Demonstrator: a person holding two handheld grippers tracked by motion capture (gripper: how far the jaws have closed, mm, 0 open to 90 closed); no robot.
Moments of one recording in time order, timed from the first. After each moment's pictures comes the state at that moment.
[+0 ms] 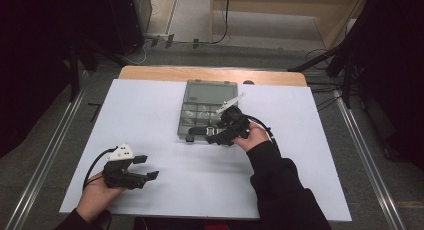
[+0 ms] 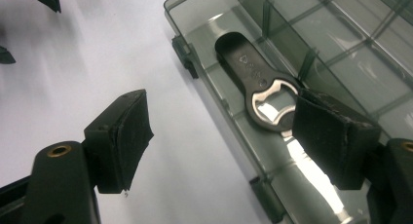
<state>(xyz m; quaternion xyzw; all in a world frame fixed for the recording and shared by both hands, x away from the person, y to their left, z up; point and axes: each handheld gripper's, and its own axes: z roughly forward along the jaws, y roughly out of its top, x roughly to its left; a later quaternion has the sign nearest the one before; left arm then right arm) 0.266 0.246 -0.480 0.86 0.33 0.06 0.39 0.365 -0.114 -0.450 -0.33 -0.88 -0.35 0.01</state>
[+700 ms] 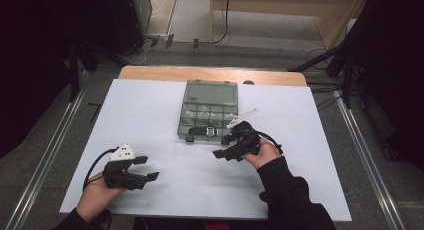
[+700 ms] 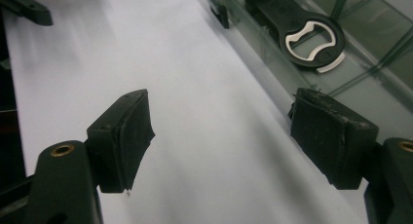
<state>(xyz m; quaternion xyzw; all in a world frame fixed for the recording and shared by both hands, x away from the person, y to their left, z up) 0.265 0.245 -0.481 0.86 0.32 0.05 0.39 0.321 -0.135 -0.460 -0.33 -0.87 -0.35 0.02</state>
